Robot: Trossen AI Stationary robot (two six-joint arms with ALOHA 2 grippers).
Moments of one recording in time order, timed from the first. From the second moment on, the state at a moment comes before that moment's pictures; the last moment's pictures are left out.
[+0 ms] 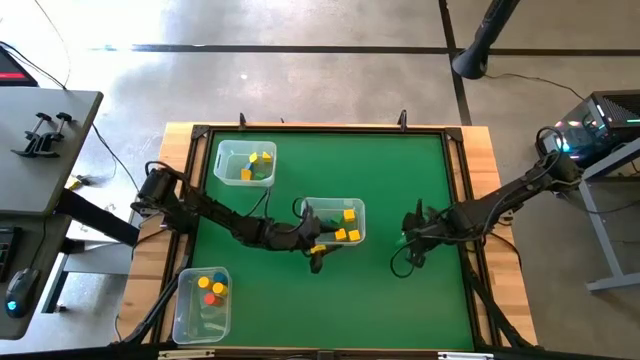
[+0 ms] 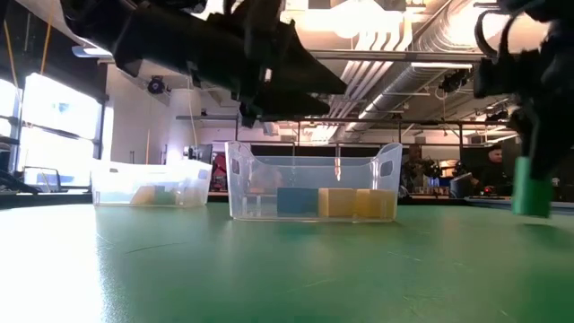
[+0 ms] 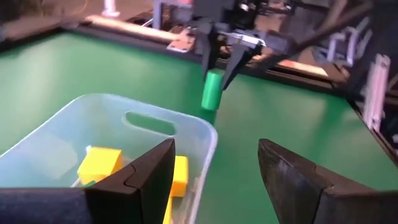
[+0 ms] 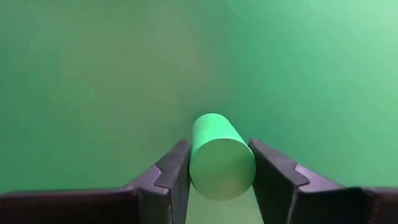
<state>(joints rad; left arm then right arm) -0.27 1.83 0.84 0.70 -0.39 -0.29 0.41 1.12 0.61 -0.78 0.19 0.85</state>
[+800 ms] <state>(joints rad) -0.51 1.83 1.12 0.52 -0.53 0.82 0.59 1.11 0.61 0.21 0.35 0.35</state>
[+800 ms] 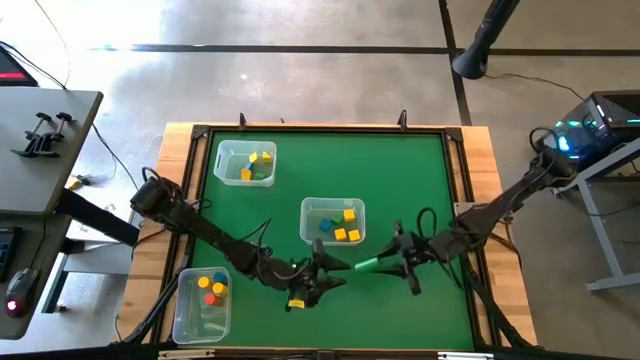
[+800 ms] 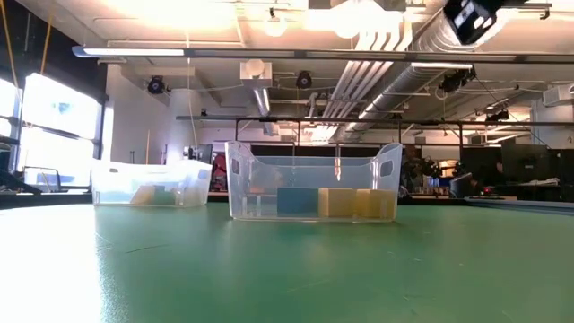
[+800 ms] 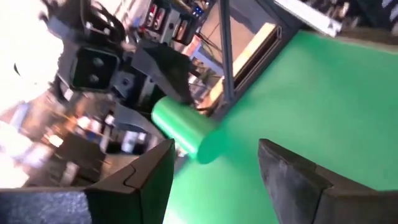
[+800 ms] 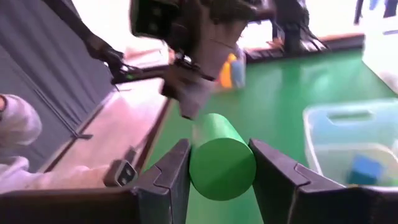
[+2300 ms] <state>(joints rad) -0.62 2.08 1.22 1.17 -0.95 1.34 0.64 1.38 0.61 0.81 0.43 0.21</state>
